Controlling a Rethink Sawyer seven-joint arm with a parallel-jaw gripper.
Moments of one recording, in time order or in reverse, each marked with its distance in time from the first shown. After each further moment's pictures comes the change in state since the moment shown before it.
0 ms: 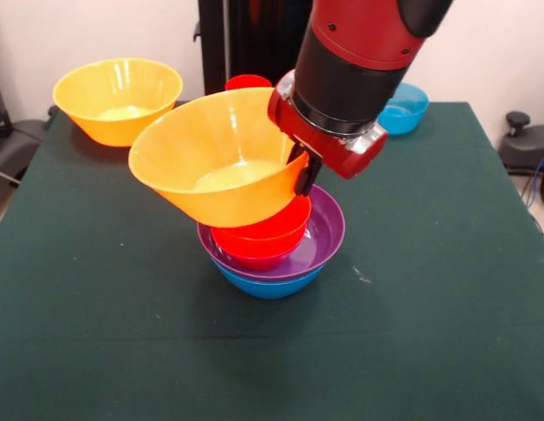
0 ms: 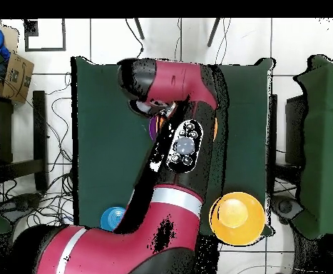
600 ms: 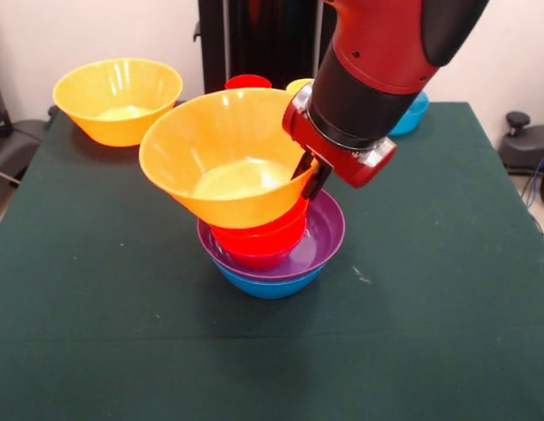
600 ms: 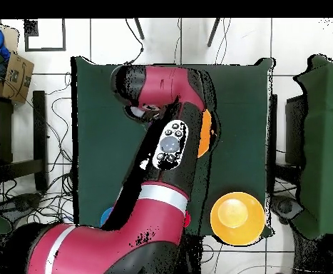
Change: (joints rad) arm 0.042 0.041 -0.041 0.000 0.002 0.000 0.001
